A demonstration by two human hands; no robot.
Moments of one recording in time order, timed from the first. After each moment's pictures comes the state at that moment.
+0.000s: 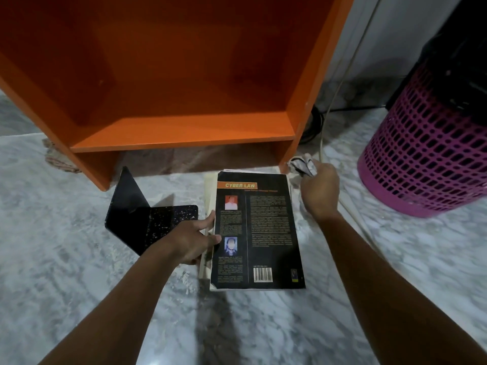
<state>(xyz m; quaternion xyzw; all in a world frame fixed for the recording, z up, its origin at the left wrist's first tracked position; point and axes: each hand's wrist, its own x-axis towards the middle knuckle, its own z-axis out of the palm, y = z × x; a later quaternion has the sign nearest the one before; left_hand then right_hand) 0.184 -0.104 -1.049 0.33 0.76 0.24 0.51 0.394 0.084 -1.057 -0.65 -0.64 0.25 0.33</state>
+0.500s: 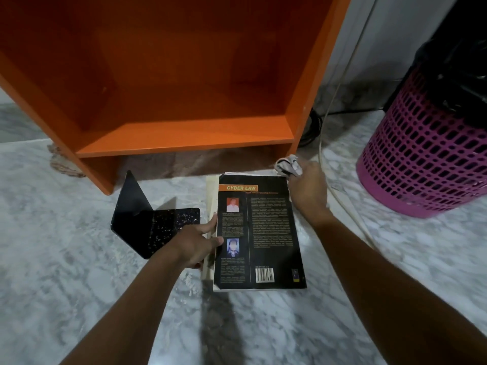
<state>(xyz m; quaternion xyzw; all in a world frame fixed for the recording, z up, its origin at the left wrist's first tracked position) 0.181 -0.107 -1.062 0.34 0.75 0.27 0.51 0.375 0.093 -1.068 -0.64 -0.69 0.19 0.29</state>
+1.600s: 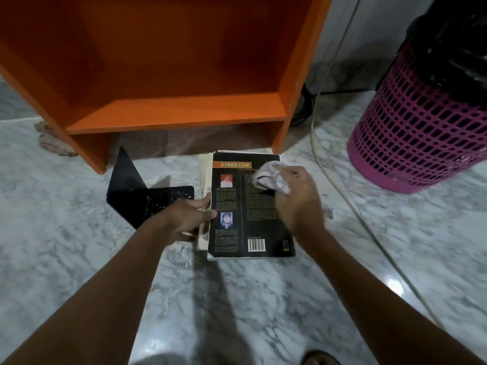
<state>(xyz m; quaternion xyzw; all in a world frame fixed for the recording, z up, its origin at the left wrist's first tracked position) 0.179 -0.107 -1.056 0.28 0.74 0.26 0.56 0.403 -0.014 -1.057 -0.52 -0.77 0.22 0.31</state>
